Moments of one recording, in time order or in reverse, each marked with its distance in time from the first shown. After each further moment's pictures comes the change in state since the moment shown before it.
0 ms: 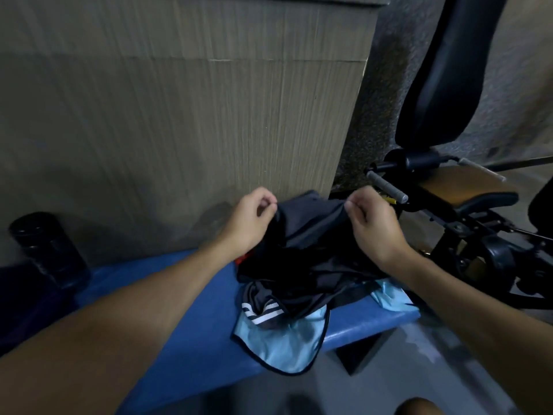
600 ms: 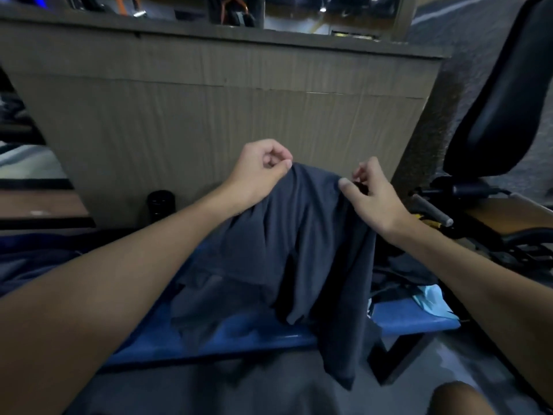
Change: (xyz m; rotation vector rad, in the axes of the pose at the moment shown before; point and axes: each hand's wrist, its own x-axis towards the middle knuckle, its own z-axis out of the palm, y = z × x) left_hand -0.079 0.099 -0.177 -0.039 0.174 0.033; right_hand -0.020 -0.149 0.034 0.086 -0.161 -0.112
